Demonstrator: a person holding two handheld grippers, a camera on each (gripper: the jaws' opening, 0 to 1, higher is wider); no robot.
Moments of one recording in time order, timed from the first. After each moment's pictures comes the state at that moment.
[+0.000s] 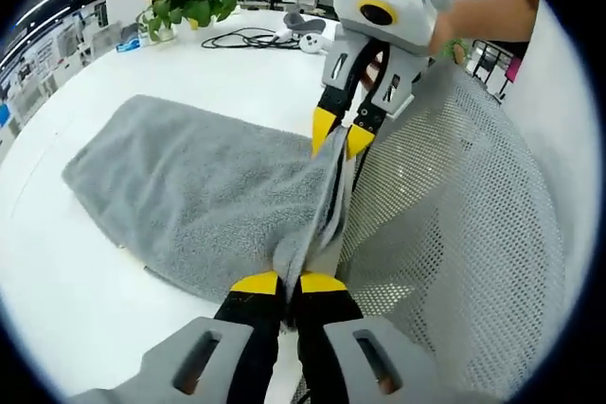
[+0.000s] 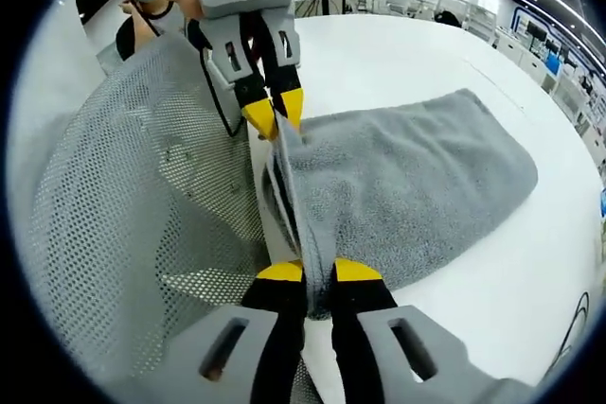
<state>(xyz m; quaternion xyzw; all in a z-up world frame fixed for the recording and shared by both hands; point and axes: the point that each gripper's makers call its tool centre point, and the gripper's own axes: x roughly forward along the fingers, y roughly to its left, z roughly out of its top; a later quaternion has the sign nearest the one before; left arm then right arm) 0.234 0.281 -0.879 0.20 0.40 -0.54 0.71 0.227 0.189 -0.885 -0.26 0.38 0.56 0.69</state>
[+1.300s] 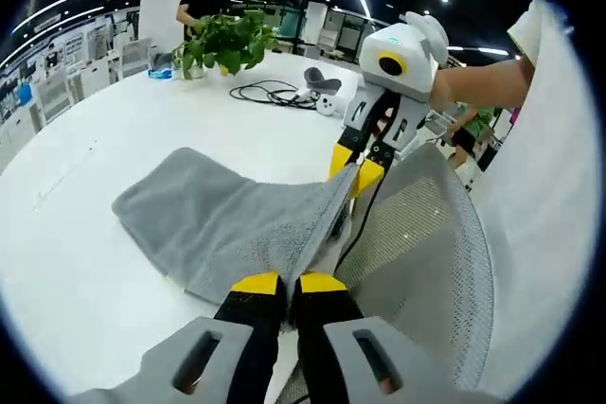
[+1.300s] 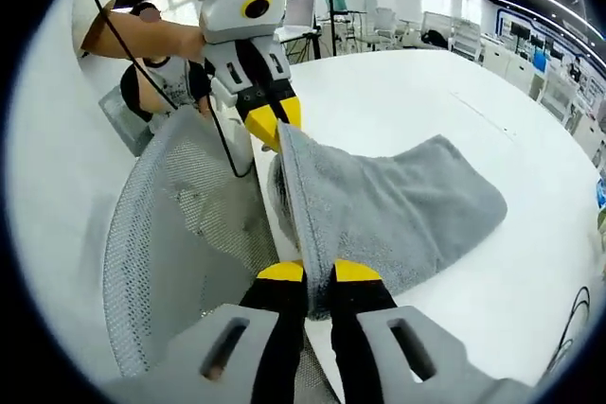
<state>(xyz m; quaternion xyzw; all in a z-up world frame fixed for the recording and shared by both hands) 0.254 0.292 -0.794 0.12 0.36 -0.52 0.77 0.239 0.203 -0.807 -0.18 0.36 0.57 0.72</state>
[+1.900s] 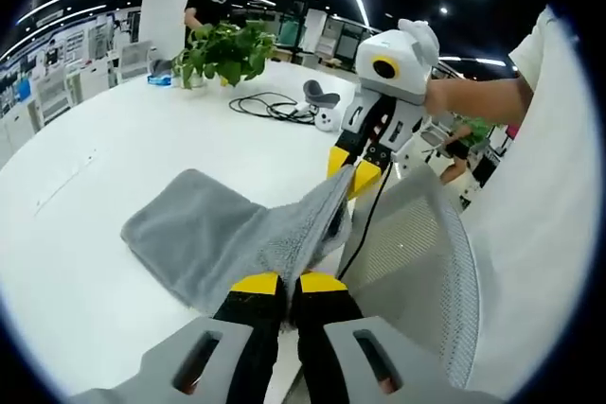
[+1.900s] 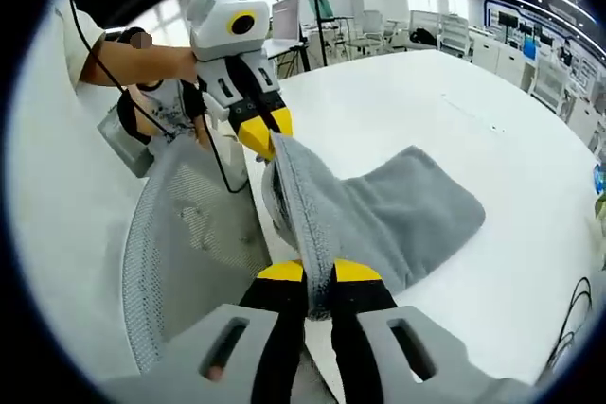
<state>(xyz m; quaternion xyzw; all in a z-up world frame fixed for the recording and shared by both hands) 0.277 0.284 -0.773 0.10 0.35 -0.52 0.77 0.264 0.196 -0.782 -0.16 0.35 0.56 0.74</state>
